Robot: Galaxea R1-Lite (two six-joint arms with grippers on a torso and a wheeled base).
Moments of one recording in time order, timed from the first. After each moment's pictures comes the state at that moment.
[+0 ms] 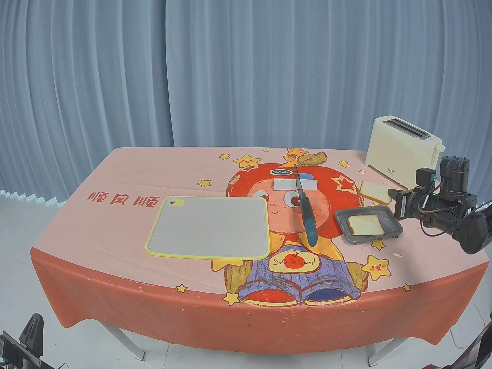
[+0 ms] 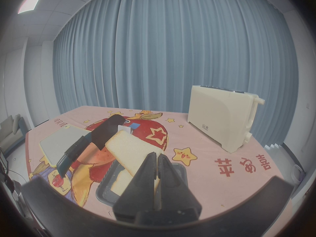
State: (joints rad) left arm -0.01 0.02 -0.02 0.00 0.01 0.01; right arm 0.13 1.80 -0.67 -0.73 0.06 -0.01
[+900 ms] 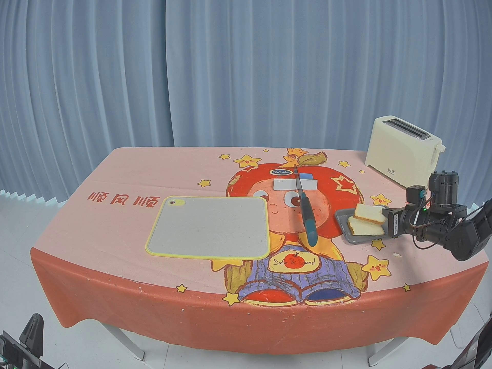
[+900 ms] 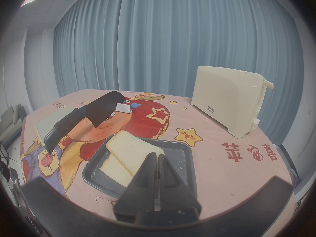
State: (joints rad) left arm -0.01 0.02 -0.02 0.00 0.01 0.01; right arm 0.13 1.88 -0.64 -0.73 0.06 -0.07
